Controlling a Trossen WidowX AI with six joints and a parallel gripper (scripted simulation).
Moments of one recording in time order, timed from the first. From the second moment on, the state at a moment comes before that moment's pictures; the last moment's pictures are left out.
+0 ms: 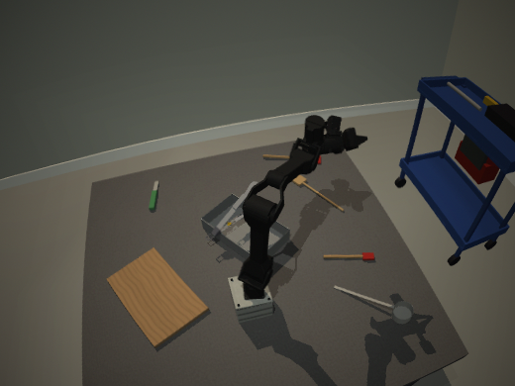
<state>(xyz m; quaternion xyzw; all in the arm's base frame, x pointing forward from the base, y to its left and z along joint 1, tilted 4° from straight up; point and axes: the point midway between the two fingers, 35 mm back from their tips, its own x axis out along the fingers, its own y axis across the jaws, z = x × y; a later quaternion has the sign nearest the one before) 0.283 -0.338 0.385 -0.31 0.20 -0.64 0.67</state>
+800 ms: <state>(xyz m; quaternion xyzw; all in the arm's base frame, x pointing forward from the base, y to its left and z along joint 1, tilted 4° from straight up) 0.402 -0.215 0.221 -0.60 0.47 -0.10 0.64</state>
